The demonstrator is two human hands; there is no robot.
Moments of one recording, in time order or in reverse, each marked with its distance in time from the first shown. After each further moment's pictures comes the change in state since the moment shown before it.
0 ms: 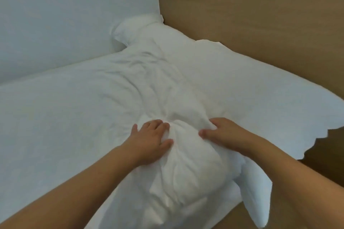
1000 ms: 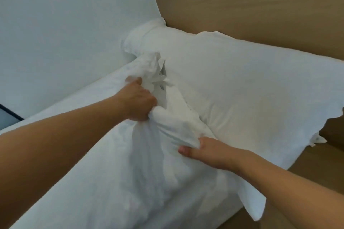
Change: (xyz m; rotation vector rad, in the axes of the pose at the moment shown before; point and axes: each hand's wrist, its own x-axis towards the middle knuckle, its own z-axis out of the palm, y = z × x) left_hand 0.044 0.052 -0.121 1.081 -0.034 0.224; right_hand -0.015 0.051 0.033 0.224 -0.321 -0.238
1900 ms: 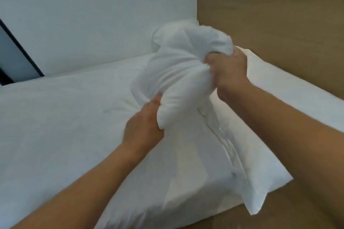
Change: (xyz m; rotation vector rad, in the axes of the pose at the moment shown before) left_hand -0.140 0.080 0.038 -1.127 0.486 -0.880; right_hand 0.007 -0.205 -0.045 0.515 0.900 -0.210
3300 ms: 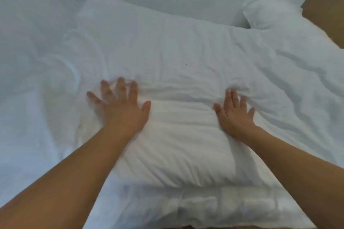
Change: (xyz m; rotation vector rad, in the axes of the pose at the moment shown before) left_hand -0.129 -0.450 -0.033 0.402 -0.319 -0.630; right_hand -0.181 0.239 0.317 -1.431 -0.684 -0.277
